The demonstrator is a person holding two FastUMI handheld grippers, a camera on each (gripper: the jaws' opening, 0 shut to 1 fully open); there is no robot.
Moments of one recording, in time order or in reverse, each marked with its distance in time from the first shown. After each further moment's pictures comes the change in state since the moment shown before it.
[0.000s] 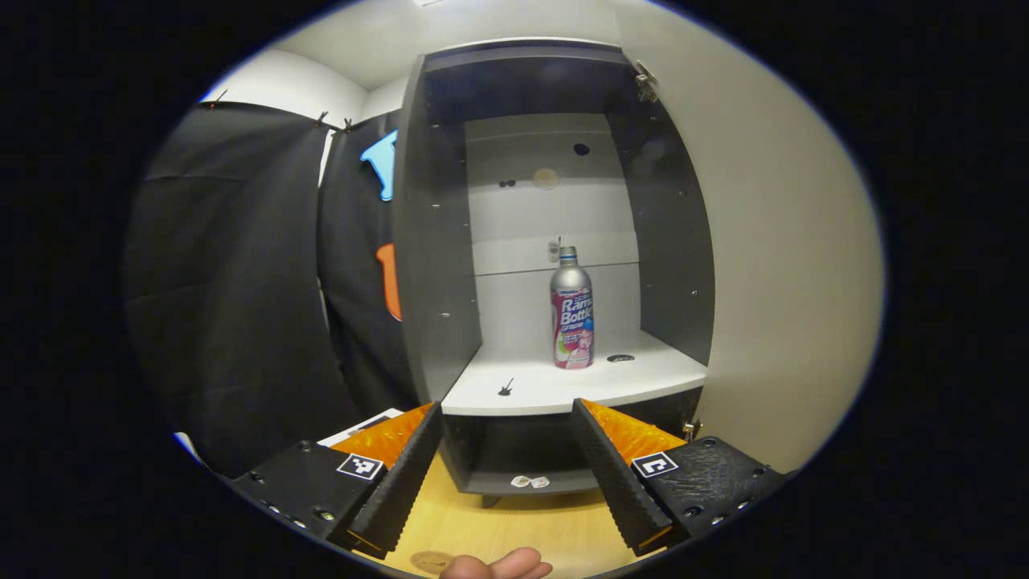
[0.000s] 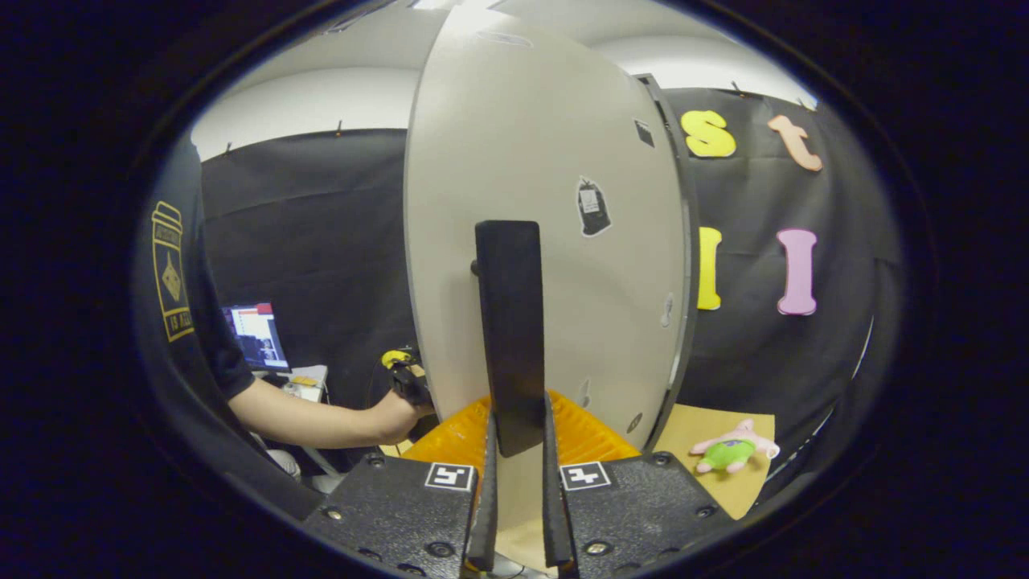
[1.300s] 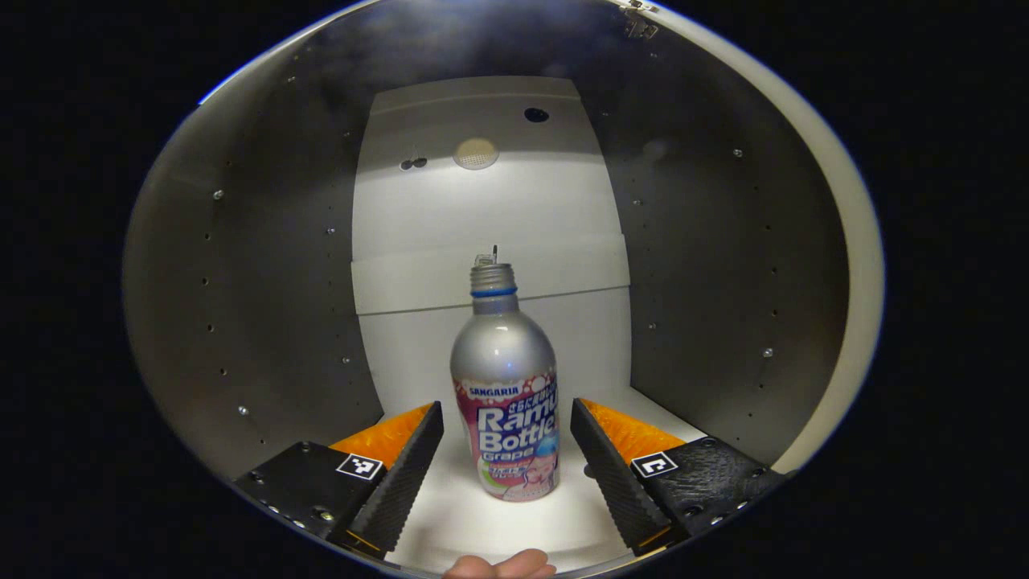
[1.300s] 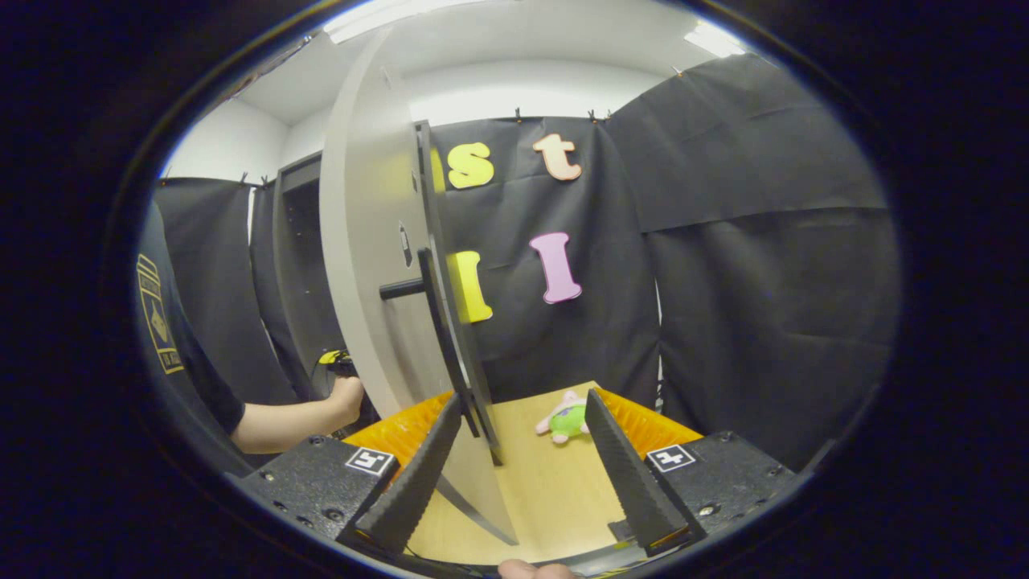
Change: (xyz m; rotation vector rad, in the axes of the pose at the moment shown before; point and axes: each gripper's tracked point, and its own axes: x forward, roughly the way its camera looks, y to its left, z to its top) left arm 0.216 -0.064 0.045 0.037 -0.067 -0.112; right arm -0.097 -0.075 -0.016 0.253 -0.179 -0.819
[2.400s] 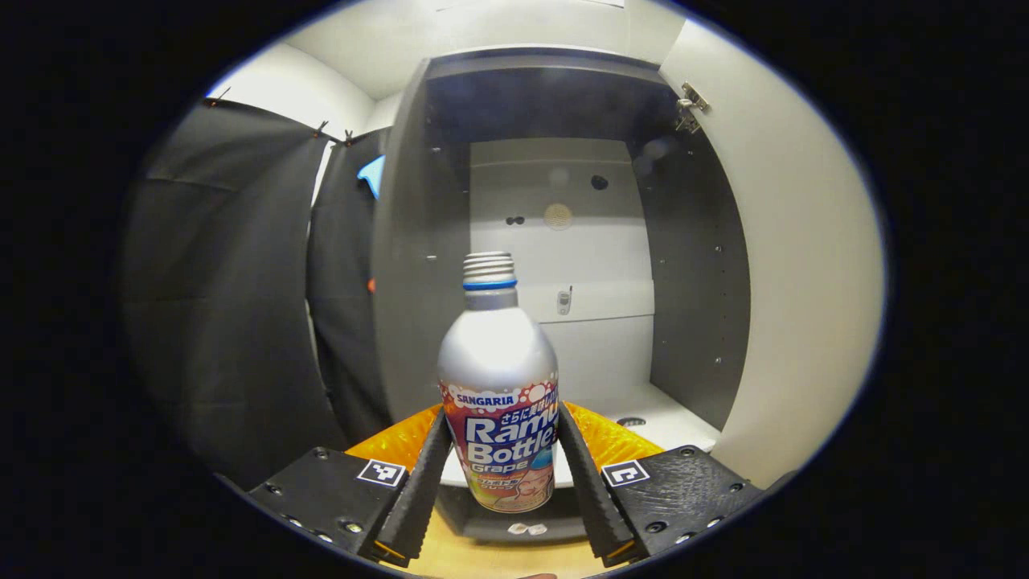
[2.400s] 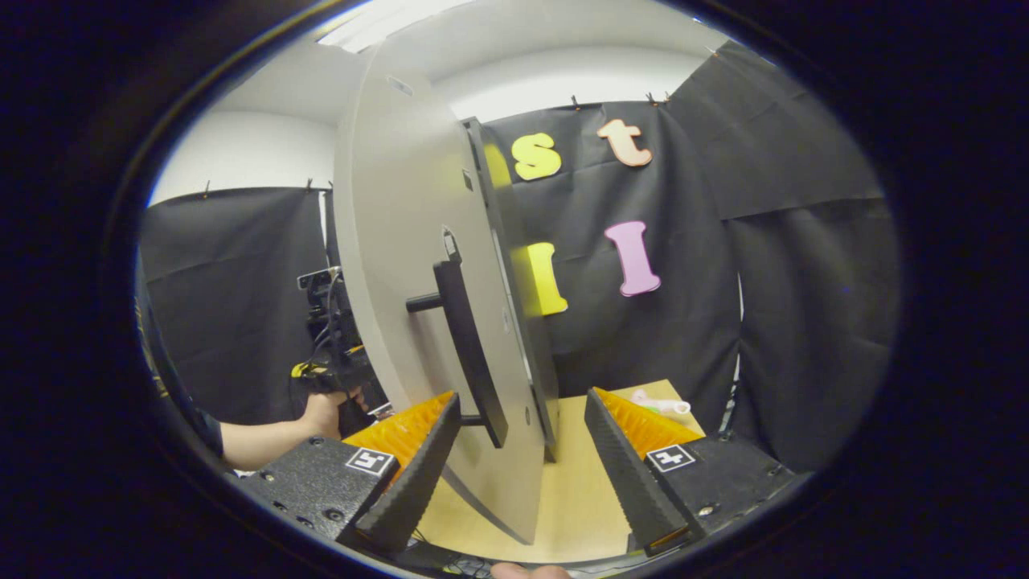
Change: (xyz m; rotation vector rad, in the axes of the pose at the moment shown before) left arm -0.095 0.007 0.007 -0.069 -0.024 0.164; right arm 0.010 0.010 0.012 -0.009 0.048 0.364
